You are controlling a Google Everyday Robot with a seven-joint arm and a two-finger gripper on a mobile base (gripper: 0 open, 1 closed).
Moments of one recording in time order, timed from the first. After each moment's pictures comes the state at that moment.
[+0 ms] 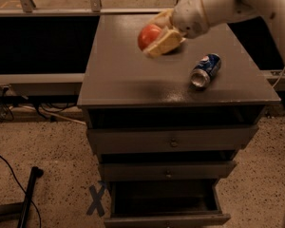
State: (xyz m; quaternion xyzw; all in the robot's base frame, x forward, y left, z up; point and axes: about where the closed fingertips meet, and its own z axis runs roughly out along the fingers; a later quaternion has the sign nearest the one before) arm 0.646 -0.022 0.967 -0.65 0.57 0.26 0.43
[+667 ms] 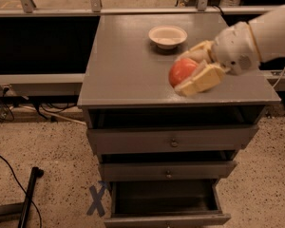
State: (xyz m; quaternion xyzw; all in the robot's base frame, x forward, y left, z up) arm 0.519 -0.092 0.947 -0.60 0.65 0.26 0.38
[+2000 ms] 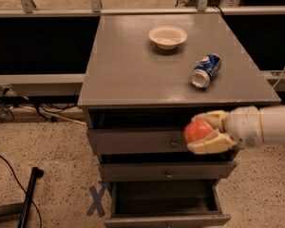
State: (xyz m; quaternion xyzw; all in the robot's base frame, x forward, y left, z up) arm 0.474 -0.148 0.799 -0.50 0.70 0.30 0.42
